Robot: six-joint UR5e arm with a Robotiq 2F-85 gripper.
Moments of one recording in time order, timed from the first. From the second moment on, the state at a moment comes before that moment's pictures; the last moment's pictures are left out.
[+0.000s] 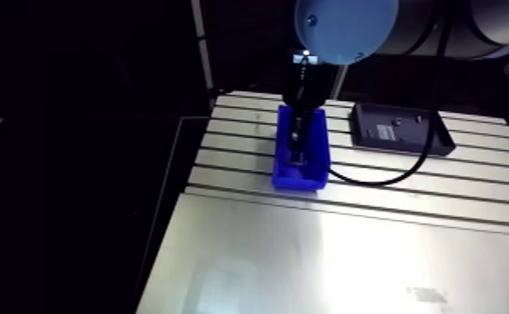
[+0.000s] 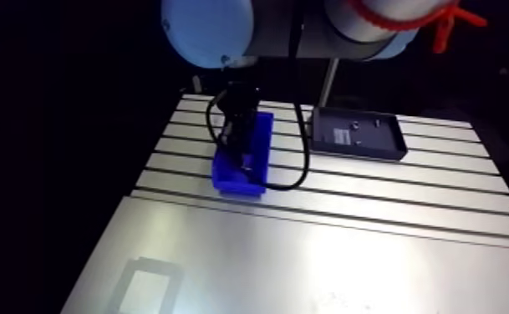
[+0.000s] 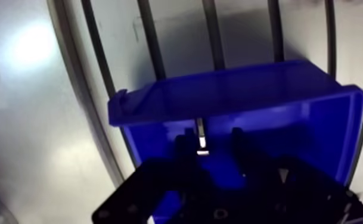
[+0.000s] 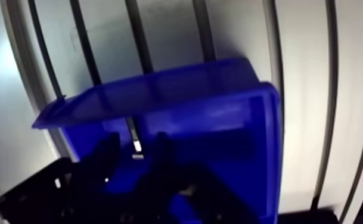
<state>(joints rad) 0.12 -1.13 1.82 -2.06 -1.62 -2.83</state>
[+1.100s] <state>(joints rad) 0.10 -1.35 1.63 -1.77 -1.62 -2.54</state>
